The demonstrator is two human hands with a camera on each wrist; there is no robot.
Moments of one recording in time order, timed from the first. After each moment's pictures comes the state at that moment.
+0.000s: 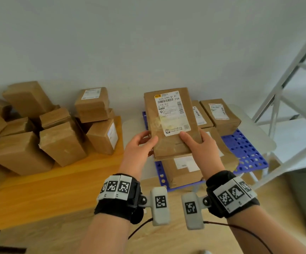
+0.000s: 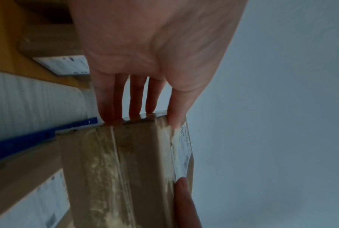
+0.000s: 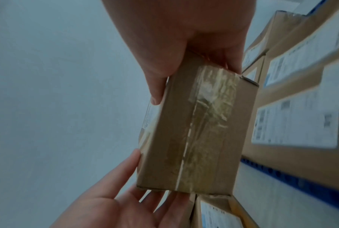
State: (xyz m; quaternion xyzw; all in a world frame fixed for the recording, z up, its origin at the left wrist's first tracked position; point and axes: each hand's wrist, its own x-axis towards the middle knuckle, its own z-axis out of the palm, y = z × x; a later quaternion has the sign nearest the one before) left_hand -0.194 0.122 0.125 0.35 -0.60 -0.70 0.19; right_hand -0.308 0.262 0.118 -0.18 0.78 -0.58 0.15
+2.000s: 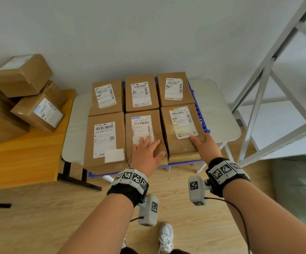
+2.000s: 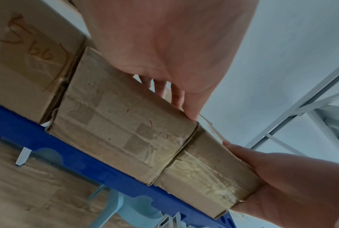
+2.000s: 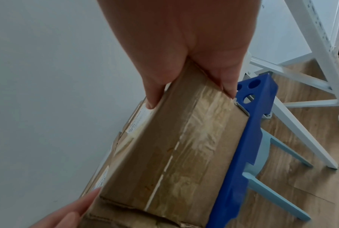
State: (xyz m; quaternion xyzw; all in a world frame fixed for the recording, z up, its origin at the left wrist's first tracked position) left_hand -0.419 0.316 -0.021 0.32 -0.90 -0.28 -0.09; right_hand -0.591 0.452 -0.040 -0.10 0.87 -0.39 0.28
